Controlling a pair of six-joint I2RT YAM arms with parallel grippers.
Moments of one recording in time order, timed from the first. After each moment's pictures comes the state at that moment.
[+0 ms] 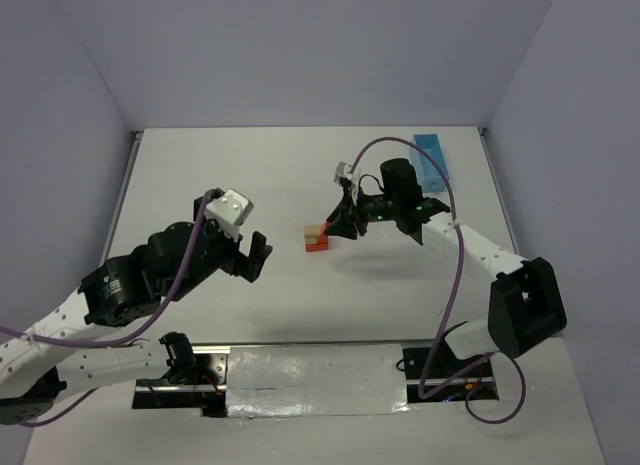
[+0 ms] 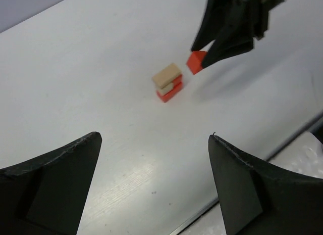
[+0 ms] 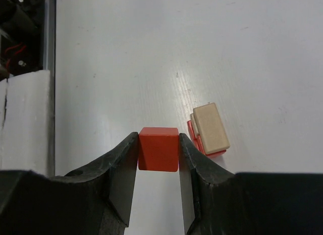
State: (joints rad) left arm -1.04 0.82 1.19 -0.75 -0.40 -0.15; right arm 0.45 1.38 0.96 -0.12 -0.88 -0.30
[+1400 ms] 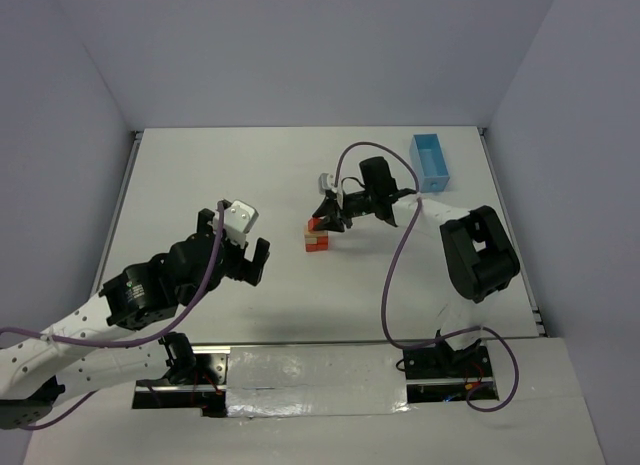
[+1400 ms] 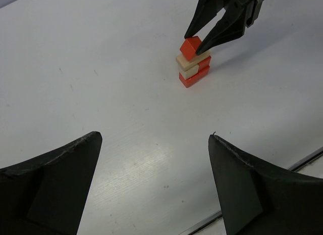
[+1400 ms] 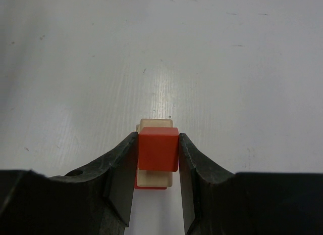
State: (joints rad) left arm -1.02 0.77 0.99 -0.69 -0.53 -0.19; right arm 0.43 1.78 1.09 0.02 -1.03 -0.73
